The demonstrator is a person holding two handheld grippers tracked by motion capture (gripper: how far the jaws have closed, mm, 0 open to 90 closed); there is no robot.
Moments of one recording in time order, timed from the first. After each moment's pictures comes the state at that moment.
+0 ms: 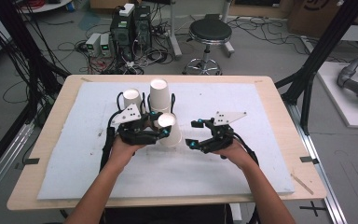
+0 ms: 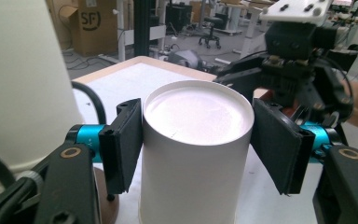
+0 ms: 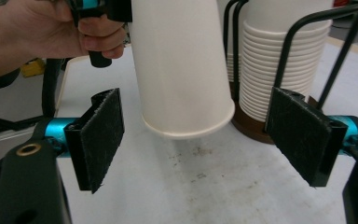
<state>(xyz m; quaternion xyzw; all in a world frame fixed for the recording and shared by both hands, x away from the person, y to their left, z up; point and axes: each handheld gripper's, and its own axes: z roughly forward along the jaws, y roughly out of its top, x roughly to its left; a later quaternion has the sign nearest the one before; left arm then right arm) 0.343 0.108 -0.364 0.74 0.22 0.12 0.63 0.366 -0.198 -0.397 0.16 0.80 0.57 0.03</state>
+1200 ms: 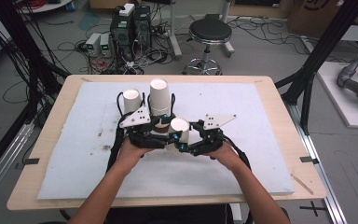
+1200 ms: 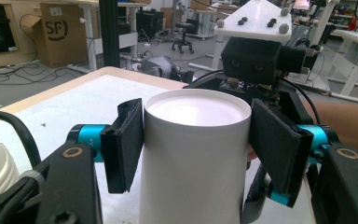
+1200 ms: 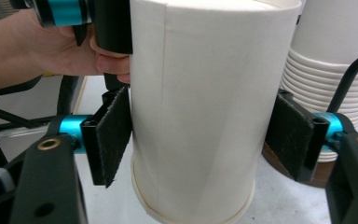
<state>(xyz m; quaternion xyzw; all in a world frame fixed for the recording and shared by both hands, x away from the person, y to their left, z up) 0.337 0.085 -0.360 0.74 0.18 0.09 0.64 0.359 -0.170 -0.397 0.11 0.79 0.60 0.03</state>
